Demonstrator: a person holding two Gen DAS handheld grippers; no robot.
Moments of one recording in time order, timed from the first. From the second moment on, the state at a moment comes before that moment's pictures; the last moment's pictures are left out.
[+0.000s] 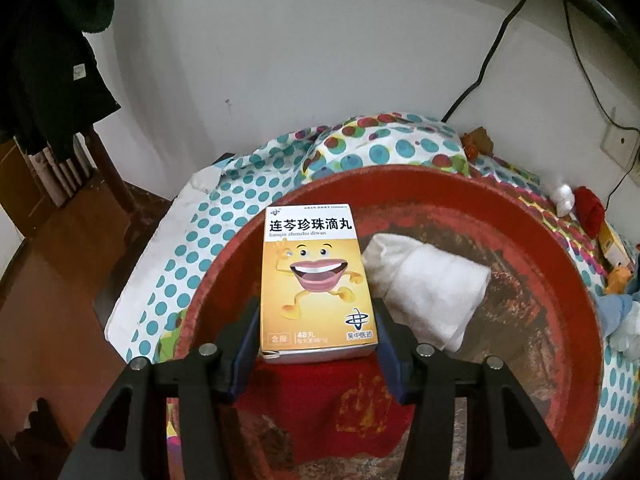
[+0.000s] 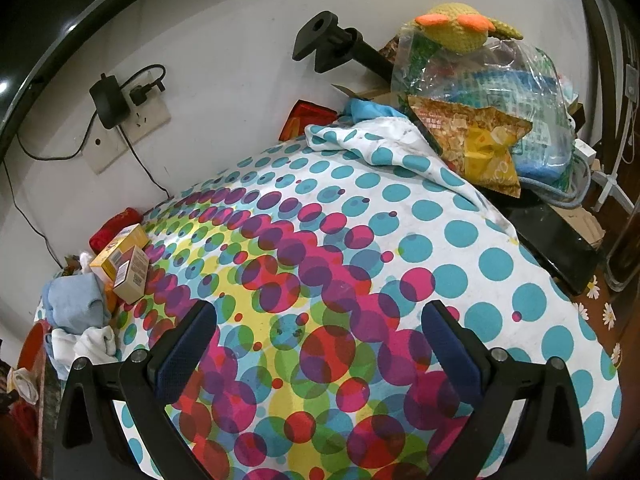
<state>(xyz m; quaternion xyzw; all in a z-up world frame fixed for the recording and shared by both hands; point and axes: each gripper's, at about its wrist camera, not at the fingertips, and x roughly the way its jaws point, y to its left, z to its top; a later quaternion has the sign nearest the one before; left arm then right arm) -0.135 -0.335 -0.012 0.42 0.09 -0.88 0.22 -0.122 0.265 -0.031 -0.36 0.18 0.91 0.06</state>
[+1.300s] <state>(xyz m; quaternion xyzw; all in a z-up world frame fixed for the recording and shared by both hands) 0.092 -0.201 -0.005 0.29 0.10 -0.95 0.04 -0.123 0.180 -0.026 -0.40 0.07 0.91 0.03</state>
